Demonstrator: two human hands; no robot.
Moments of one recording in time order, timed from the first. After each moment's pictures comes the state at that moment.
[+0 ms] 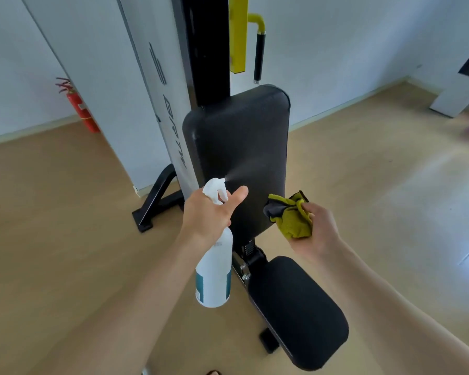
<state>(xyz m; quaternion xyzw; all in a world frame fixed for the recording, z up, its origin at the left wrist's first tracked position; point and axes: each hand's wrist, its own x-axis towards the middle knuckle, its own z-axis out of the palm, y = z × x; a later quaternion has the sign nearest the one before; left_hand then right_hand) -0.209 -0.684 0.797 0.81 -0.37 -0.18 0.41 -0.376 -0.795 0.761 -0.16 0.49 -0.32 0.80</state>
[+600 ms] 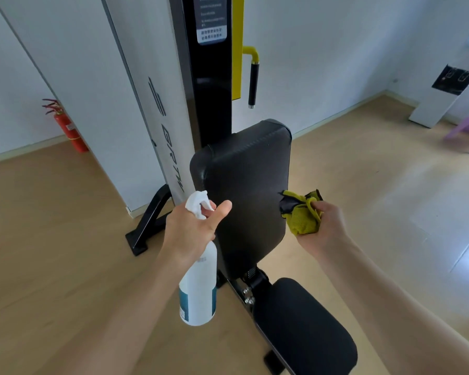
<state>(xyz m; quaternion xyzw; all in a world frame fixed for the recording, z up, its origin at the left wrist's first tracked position) -0.145 -0.690 0.829 0.83 -0.39 -0.15 0.37 -0.331 -0.833 0.809 -0.13 0.49 -0.41 0.76</state>
